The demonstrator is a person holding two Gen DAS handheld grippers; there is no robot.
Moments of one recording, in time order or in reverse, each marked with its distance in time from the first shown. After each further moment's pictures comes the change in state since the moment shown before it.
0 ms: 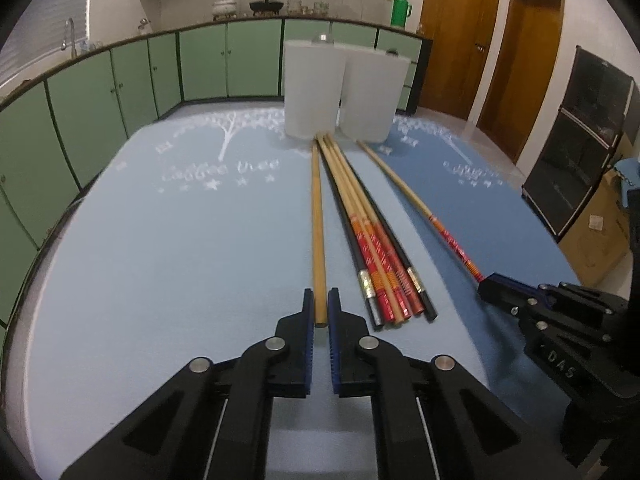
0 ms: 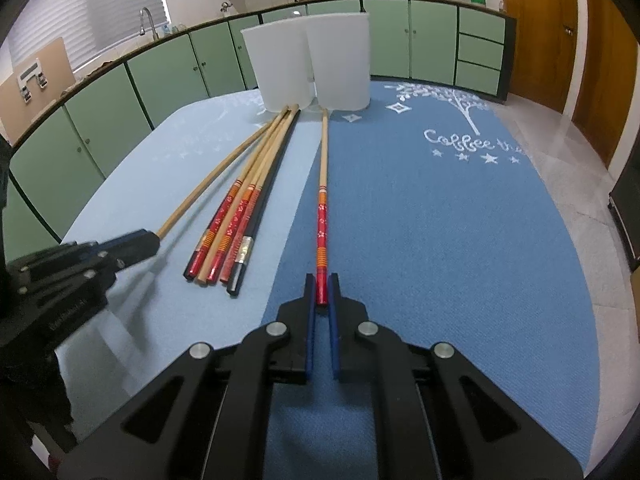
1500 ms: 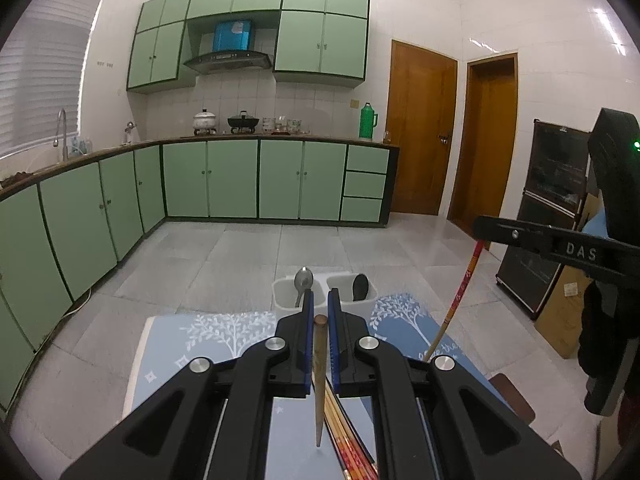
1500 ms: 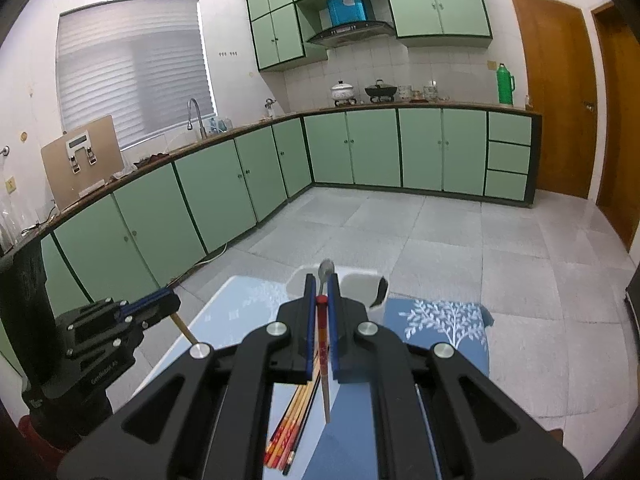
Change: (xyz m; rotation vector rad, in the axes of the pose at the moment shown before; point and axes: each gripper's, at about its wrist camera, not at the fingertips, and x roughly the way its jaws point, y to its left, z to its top) left arm -0.109 0.002 0.170 0.074 -0.393 -0.081; right arm -0.135 -0.011 0.229 -0.067 -0.339 0.139
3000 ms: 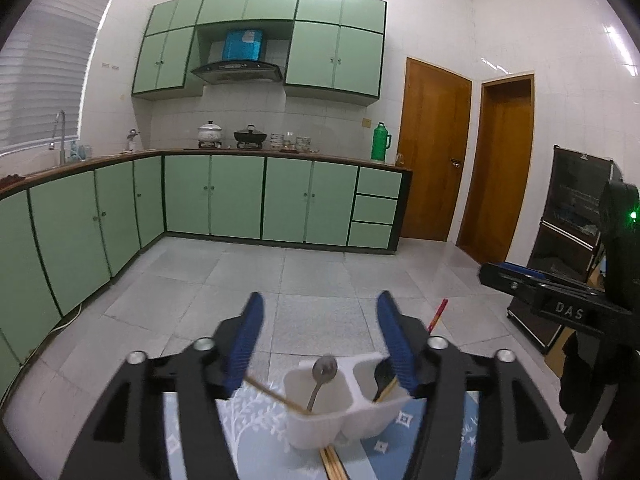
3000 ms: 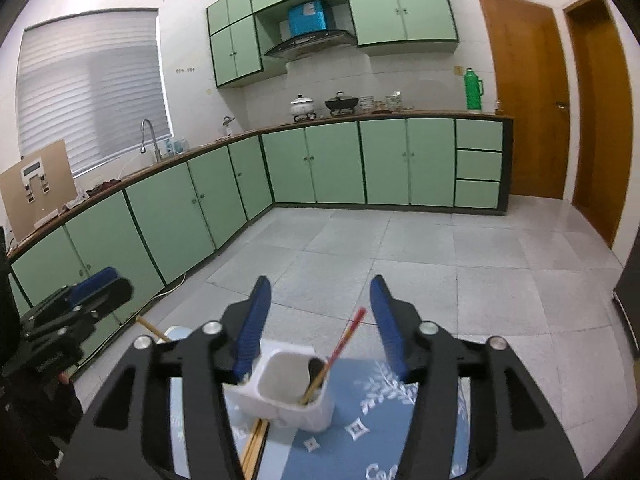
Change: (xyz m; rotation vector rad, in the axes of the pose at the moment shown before) left arm 0.094 0.033 0.054 -0.043 -0.067 0.017; right arm 0.080 -0.073 0.028 0.068 -0.055 -0.134
